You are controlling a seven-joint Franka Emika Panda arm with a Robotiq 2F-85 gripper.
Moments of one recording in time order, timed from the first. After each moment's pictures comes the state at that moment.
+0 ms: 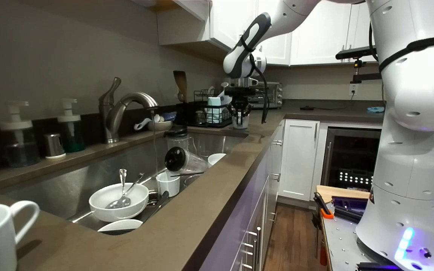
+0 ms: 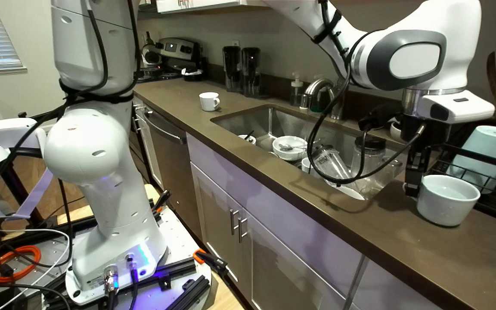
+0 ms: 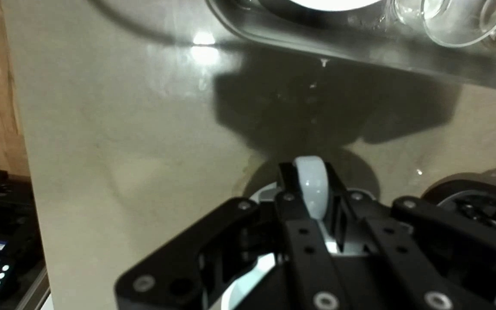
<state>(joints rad) -0.31 0.29 -0.39 -1.91 0.00 2.31 0.73</state>
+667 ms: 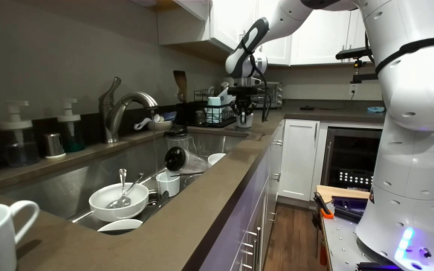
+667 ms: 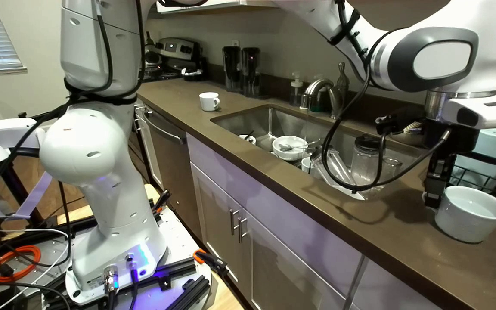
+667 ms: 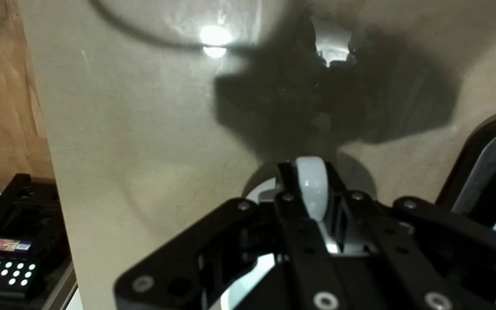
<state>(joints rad) -0.36 0.36 -0.40 -1.81 0.02 2.26 0.73</state>
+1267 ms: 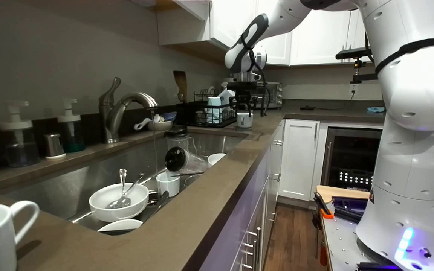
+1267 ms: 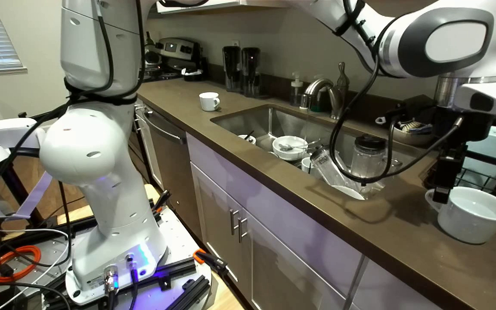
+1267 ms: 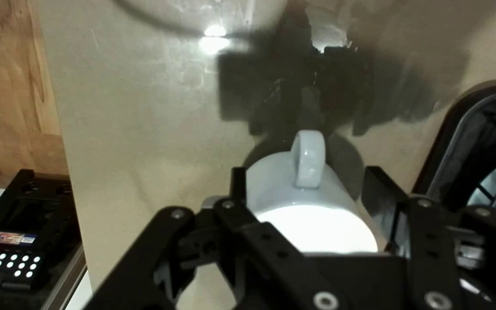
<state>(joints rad) -0.36 0.36 -0.41 -1.75 0.02 2.20 0.73</state>
